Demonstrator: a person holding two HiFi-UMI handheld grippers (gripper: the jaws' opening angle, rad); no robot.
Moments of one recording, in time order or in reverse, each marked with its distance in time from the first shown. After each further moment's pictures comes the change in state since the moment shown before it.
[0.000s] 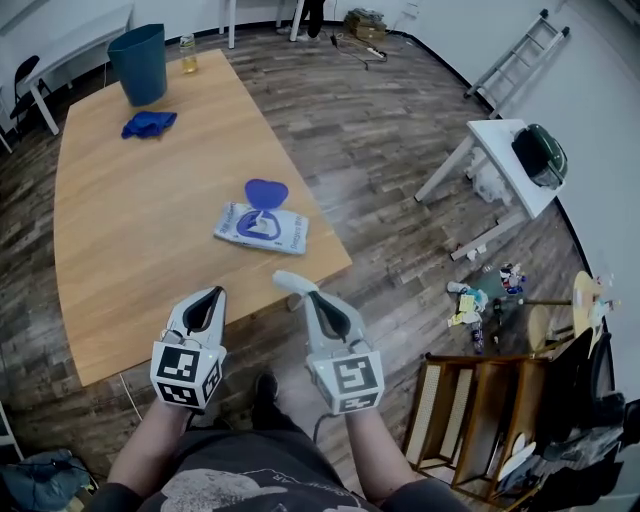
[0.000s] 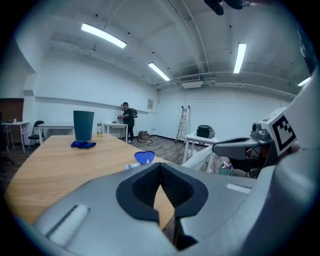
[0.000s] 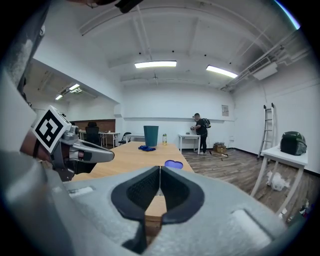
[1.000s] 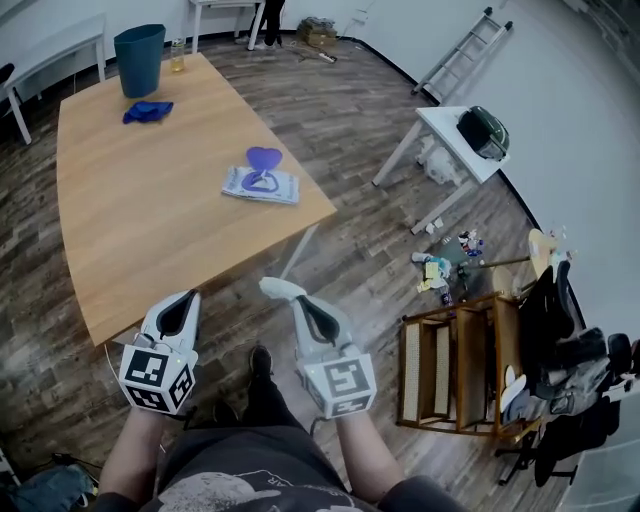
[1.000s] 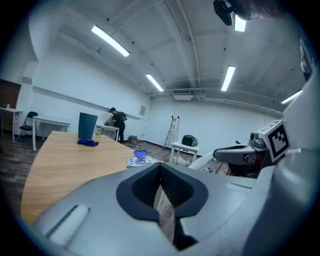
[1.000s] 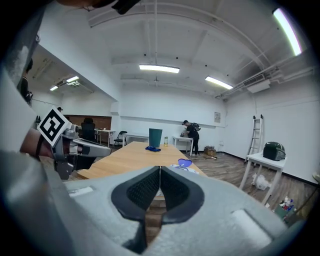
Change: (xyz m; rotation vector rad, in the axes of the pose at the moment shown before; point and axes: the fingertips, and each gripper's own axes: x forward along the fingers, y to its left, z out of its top) left arm -0.191 0.016 -0.026 -0.049 -0.079 -0.157; right arm -0.128 0.158 0.005 -0.032 -0.003 -0.129
